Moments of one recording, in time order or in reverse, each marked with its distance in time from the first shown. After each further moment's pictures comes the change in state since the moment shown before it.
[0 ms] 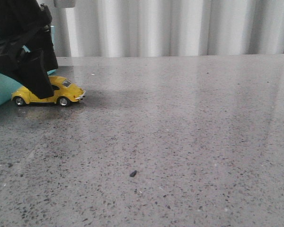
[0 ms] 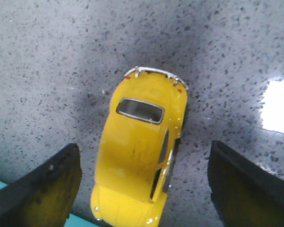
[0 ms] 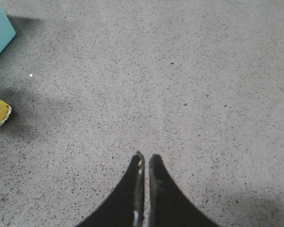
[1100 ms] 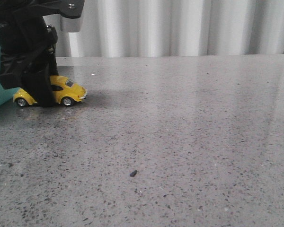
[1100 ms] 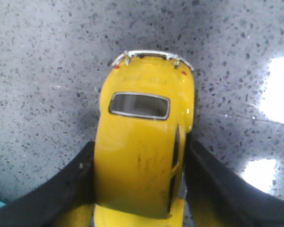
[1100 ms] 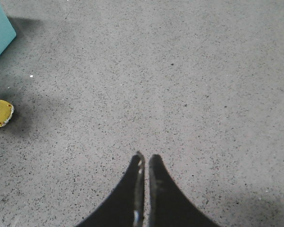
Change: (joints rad) left arm -0.001 0.073 -0.014 0.051 -0.012 0.022; right arm 0.000 0.000 0.000 0.000 -0.002 0.000
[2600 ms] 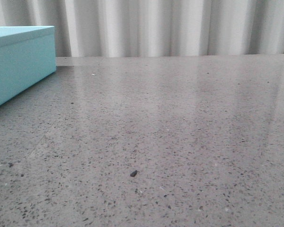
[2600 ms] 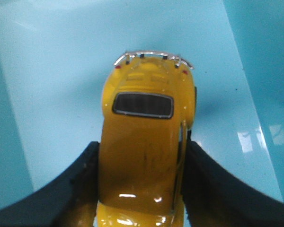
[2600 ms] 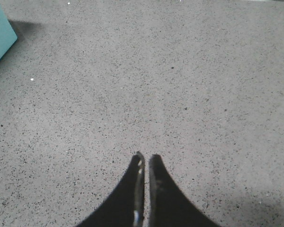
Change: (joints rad) left arm 0.459 0.059 -0.376 -0.065 0.379 -0.653; right arm 0.000 0.000 0.000 0.000 -0.012 0.000
